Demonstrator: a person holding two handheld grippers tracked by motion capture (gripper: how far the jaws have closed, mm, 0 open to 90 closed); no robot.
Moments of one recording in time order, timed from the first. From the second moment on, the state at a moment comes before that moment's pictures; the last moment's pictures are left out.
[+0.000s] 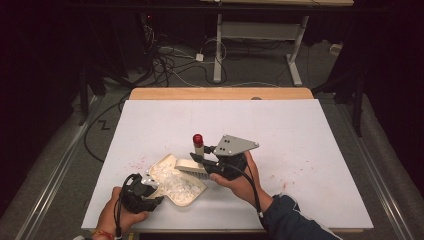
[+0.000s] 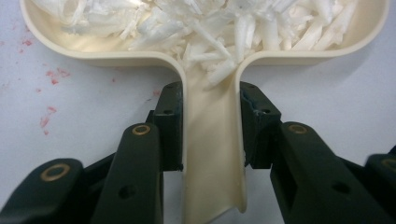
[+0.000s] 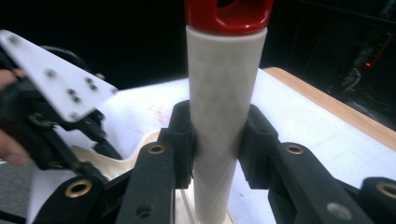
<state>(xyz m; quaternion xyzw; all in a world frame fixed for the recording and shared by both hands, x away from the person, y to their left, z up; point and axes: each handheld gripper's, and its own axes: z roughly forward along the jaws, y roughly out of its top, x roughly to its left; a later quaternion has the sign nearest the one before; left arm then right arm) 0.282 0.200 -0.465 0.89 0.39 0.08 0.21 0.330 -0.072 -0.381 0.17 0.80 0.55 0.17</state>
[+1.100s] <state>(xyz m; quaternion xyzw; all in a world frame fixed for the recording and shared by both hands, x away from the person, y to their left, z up) 0.273 0.191 -0.460 0.91 0.36 0.08 0.18 0.301 -0.152 -0.378 0.16 0.82 0.53 0.17</state>
